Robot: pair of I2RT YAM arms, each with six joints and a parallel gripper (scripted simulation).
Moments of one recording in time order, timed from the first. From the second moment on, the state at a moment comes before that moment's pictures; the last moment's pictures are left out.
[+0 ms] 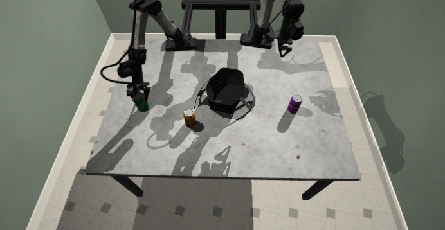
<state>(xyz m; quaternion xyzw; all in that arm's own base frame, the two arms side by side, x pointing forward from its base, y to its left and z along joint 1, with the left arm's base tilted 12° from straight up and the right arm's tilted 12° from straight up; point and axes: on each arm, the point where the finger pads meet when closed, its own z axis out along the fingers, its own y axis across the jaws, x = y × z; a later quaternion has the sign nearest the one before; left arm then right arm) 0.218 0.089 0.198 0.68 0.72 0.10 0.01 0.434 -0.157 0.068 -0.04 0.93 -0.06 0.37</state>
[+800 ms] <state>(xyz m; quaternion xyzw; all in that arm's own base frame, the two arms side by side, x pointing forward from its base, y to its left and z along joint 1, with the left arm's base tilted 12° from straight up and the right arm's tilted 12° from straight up) 0.218 0.089 0.198 0.68 0.72 0.10 0.01 0.432 -0.155 0.087 -0.04 0.92 -0.06 0.38</state>
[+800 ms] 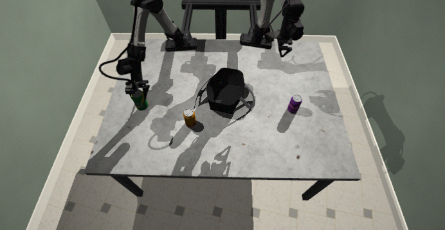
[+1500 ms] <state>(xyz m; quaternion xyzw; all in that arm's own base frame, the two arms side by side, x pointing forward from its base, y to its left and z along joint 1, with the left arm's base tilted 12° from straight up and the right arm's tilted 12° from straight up) 0.218 0.089 0.198 0.68 0.72 0.10 0.01 0.422 -0.122 0.080 -0.04 0.92 -0.07 0.37</state>
